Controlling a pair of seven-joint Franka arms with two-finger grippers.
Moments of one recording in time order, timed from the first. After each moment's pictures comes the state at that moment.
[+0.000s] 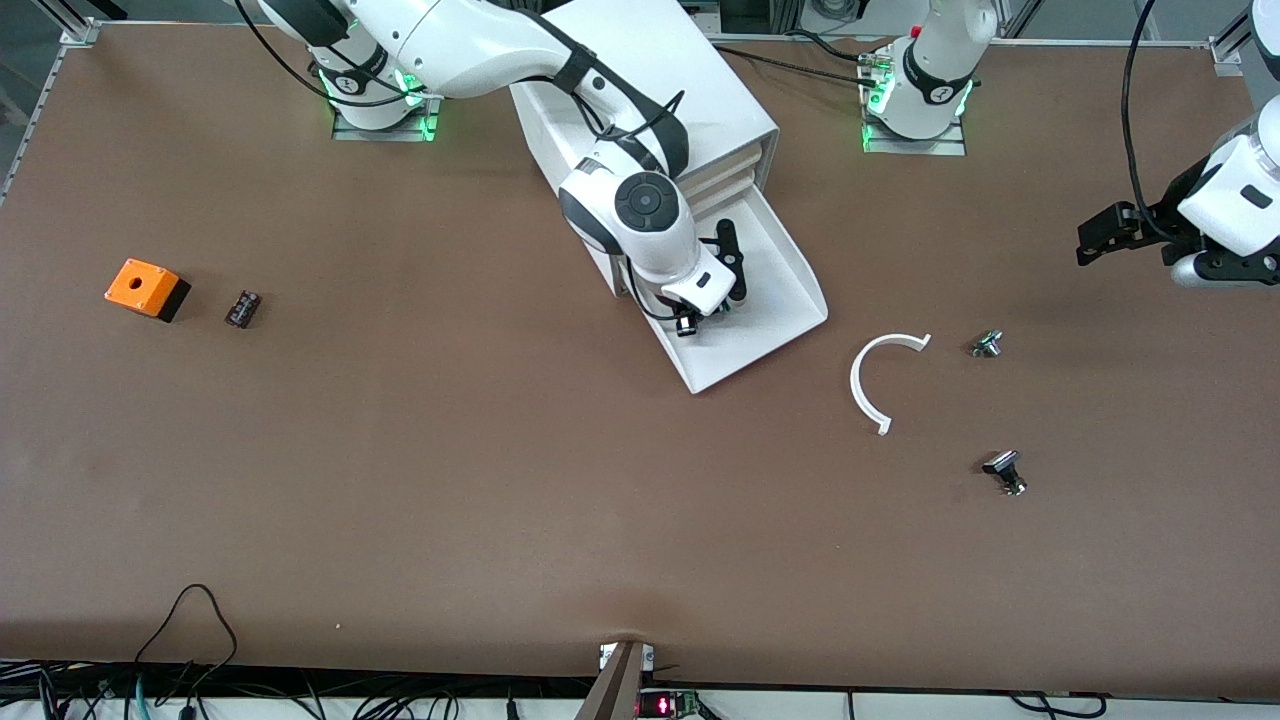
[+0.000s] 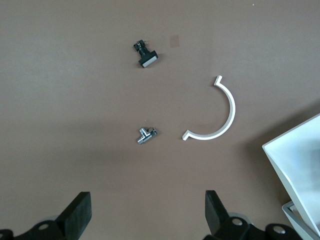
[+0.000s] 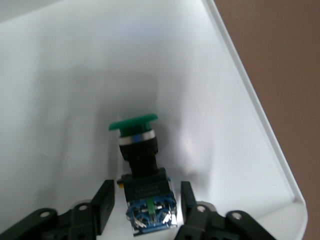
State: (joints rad) left arm 0.08 -0.04 -0.05 -1.76 0.03 1.67 0.02; right arm 0.68 0.82 0.26 -1.34 -0.06 2.27 -0.78
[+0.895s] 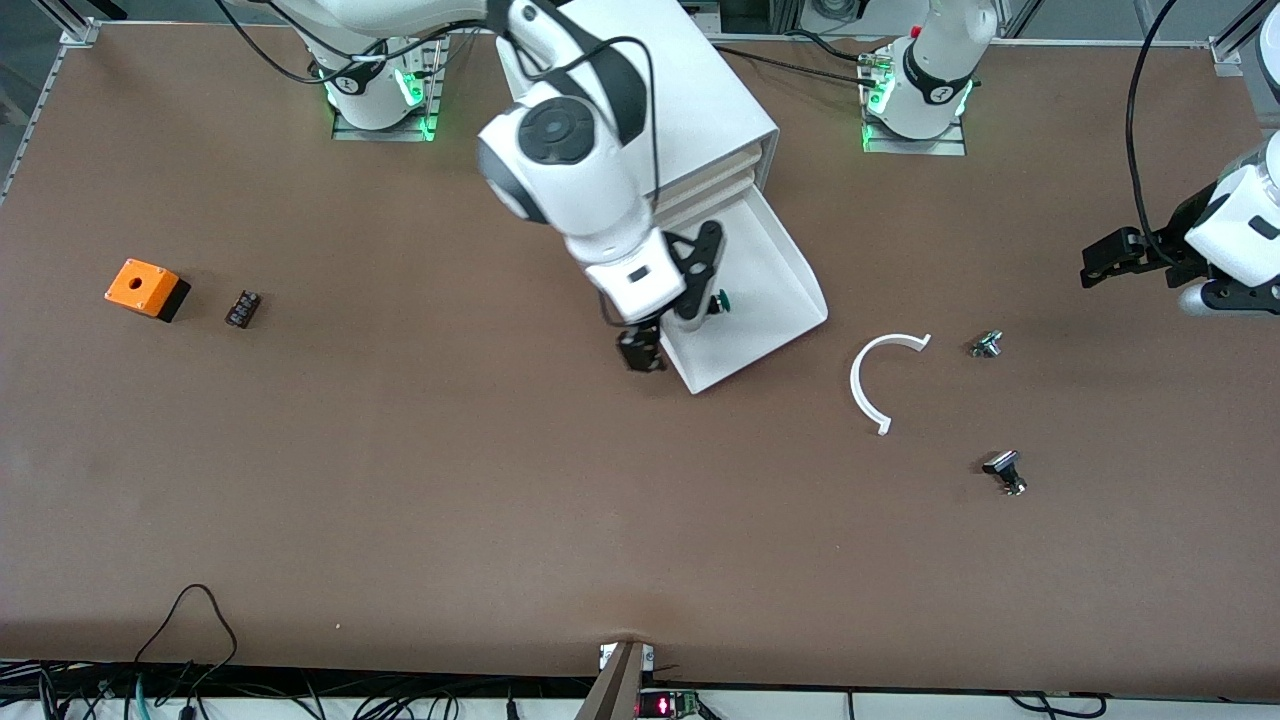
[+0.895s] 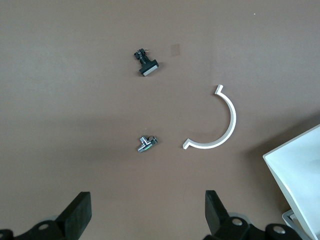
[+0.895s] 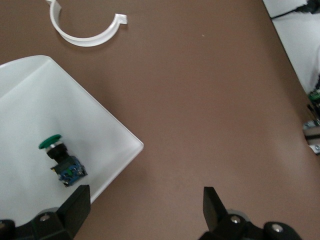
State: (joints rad) left arm 0.08 0.03 -0.05 -1.69 0.03 1.67 0.02; right arm 0.53 0.63 0.23 -1.25 -0.06 2.19 -0.49
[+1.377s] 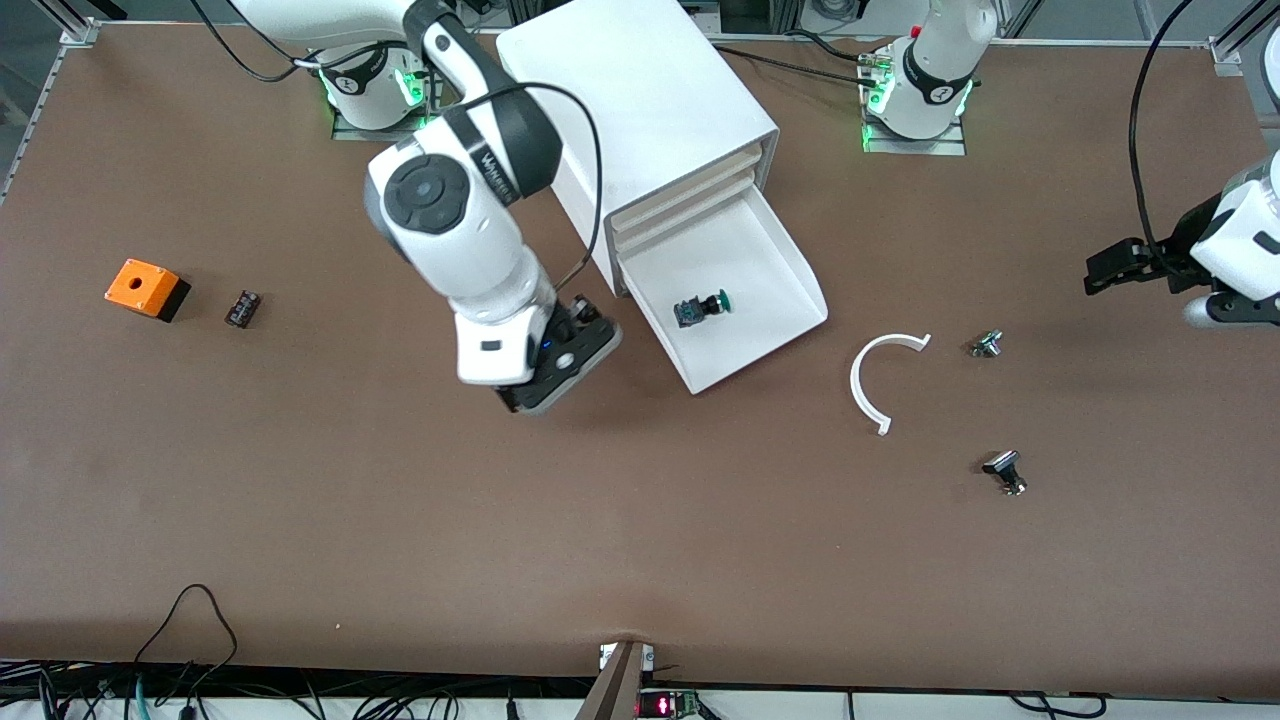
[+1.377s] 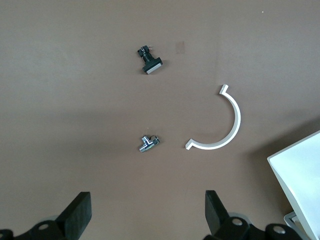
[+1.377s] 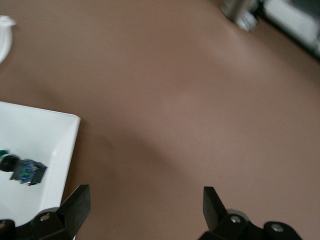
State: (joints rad) left arm 0.09 0.08 -0.05 -1.67 0.03 1.67 0.01; right arm 0.45 0.60 0.14 -1.25 -0.01 2.02 -0.04
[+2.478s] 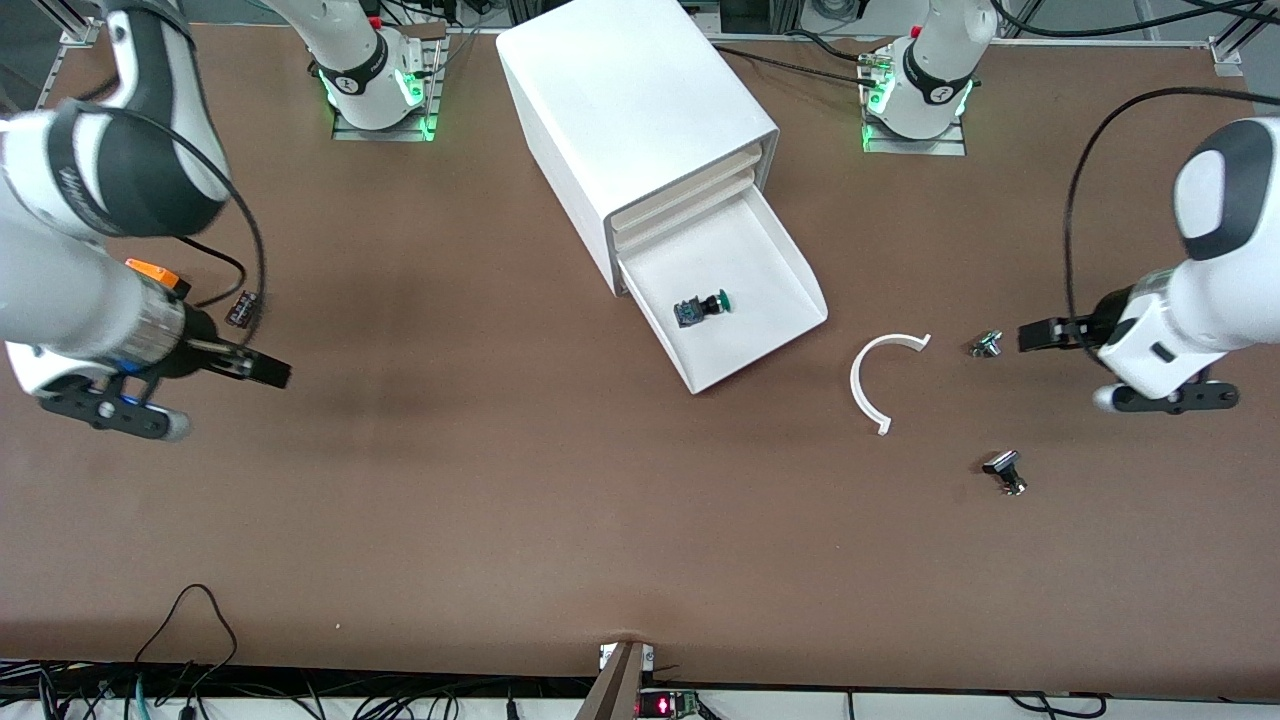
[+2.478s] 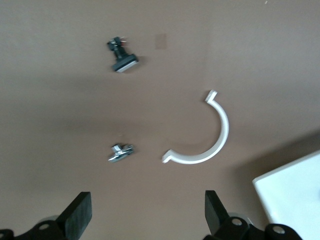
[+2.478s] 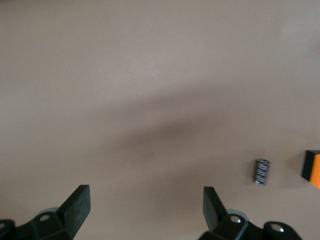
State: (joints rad) left arm 0.03 0.30 -0.08 -1.58 0.00 1.70 -0.16; right arm 0.08 0.34 0.03 -1.40 -0.03 1.69 0.37
